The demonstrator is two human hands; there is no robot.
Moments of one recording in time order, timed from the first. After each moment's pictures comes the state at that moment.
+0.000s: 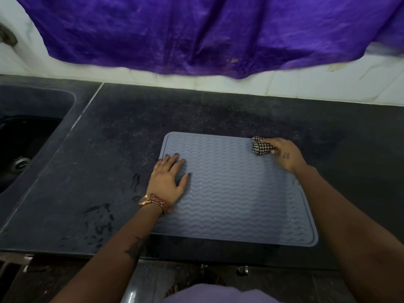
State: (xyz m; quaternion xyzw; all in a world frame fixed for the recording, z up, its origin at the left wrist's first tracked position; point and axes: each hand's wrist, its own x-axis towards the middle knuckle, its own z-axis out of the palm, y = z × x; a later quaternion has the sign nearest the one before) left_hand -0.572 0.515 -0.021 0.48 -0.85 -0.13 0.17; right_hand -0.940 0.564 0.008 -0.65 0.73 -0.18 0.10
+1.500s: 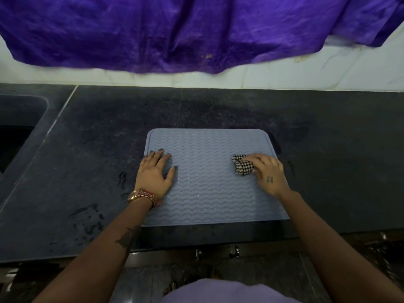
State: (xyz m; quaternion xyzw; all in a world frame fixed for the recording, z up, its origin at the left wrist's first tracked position) left_hand -0.572 0.514 -0.023 0.48 -0.85 -0.13 0.15; right_hand -0.874 0.663 -0.011 -0.59 0.79 -0.16 0.03
